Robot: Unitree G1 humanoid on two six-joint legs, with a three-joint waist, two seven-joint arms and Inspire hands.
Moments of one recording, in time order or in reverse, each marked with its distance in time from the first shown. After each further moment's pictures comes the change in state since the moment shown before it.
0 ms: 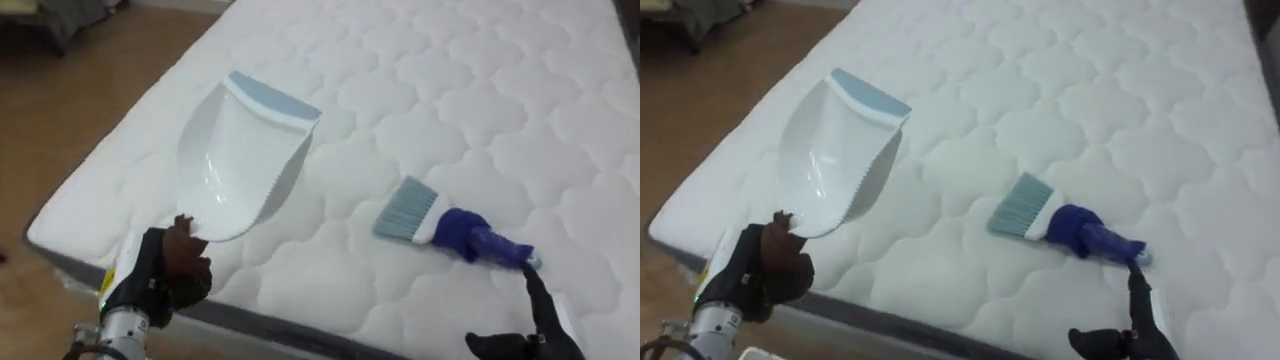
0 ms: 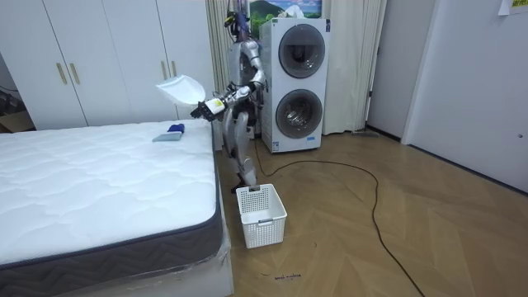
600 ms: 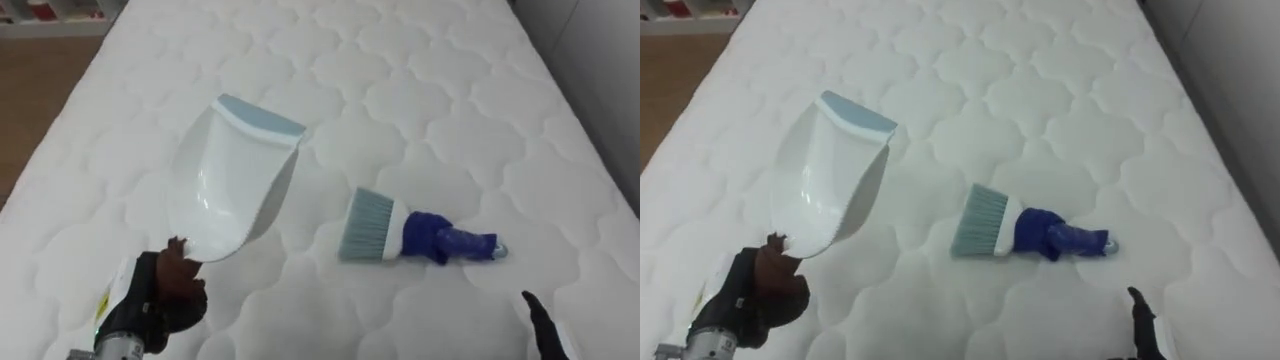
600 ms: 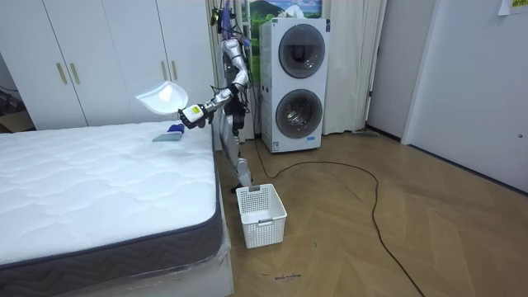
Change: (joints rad) left arm 0.040 -0.006 0.023 0.034 -0.043 -0.004 -0.011; right arm 0.012 0.048 -0.065 0.073 -0.119 0.007 0.052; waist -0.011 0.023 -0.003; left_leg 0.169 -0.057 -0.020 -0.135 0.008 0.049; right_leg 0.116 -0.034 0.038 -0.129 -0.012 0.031
